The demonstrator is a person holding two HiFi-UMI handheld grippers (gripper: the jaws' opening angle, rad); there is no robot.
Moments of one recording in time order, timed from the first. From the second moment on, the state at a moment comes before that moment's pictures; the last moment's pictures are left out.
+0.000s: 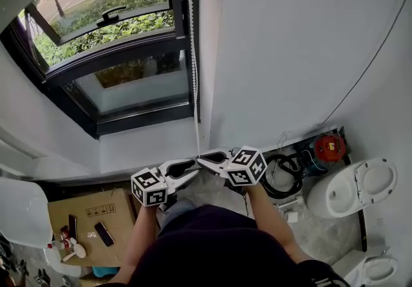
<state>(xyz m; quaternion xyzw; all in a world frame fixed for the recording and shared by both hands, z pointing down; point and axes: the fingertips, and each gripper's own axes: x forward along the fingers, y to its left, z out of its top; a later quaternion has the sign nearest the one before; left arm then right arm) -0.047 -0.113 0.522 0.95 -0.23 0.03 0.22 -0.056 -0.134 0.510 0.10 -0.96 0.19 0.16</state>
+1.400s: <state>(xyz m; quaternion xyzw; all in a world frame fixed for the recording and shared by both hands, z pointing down) -0.026 -0.156 0.398 0.96 -0.23 0.01 0.14 -0.047 -0.126 0.540 0.08 -0.96 0.15 0.23</state>
